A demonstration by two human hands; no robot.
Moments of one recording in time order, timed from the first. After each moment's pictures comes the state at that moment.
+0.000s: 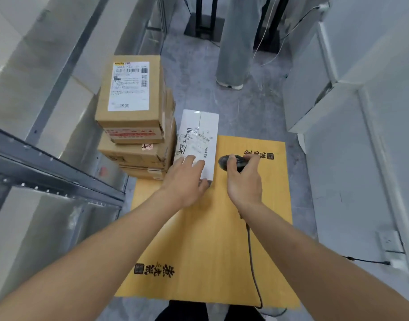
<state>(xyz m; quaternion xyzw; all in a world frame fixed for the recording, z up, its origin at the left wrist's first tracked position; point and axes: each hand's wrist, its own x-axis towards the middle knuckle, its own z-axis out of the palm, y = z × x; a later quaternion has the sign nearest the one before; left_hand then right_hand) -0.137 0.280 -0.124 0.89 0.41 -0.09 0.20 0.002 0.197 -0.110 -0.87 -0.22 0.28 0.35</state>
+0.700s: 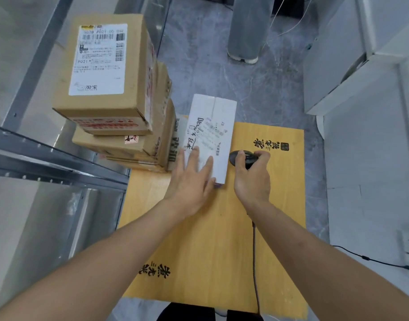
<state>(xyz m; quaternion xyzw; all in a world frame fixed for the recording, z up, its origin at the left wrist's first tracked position) -0.120 0.269 -0.193 0.86 0.44 -0.09 0.23 0.034 0.212 -0.183 -0.88 -0.19 0.30 0.32</state>
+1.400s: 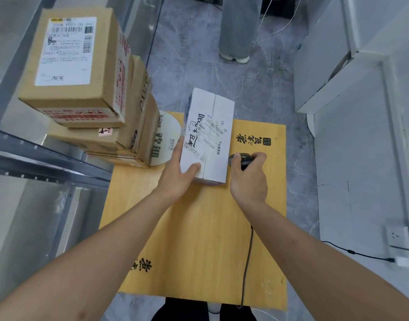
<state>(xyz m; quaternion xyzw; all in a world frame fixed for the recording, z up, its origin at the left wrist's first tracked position) -0.096 0.260 -0.208 0.63 0.53 0.14 0.55 0.068 0.175 -0.180 -0.89 -0.21 0.29 0.28</state>
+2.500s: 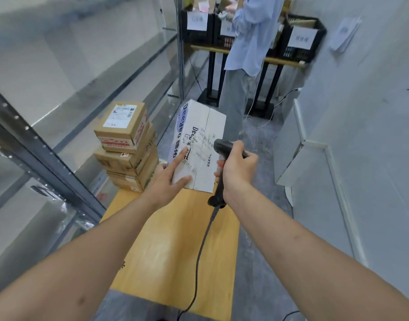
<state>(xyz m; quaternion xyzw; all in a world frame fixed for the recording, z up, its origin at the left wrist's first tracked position) -0.069 0.154 -0.030 0.75 0.50 0.22 0.37 0.101 0.089 0.064 -0.69 -0.09 0.38 0.61</state>
